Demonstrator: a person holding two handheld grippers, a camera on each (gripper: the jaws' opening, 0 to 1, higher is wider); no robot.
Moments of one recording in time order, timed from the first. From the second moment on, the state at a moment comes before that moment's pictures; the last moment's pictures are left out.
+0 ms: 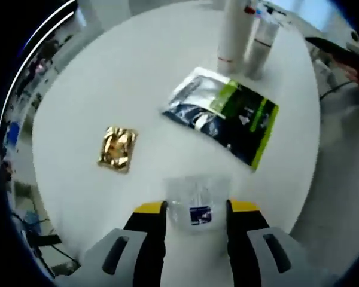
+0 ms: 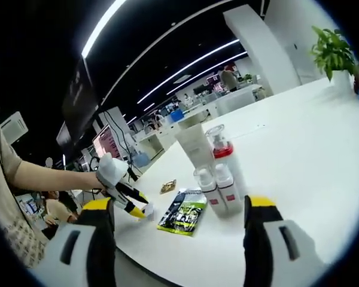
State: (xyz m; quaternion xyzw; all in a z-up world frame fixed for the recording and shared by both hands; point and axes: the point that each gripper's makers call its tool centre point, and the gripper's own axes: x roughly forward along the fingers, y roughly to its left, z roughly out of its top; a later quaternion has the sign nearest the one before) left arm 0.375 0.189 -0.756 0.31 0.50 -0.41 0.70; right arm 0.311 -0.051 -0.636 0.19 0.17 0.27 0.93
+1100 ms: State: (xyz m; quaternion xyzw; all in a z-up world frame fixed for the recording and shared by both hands) left arm 0.373 0.161 -0.783 0.44 0.43 -0.57 0.54; right arm 0.315 -0.063 -0.636 0.19 0.16 0.24 0.94
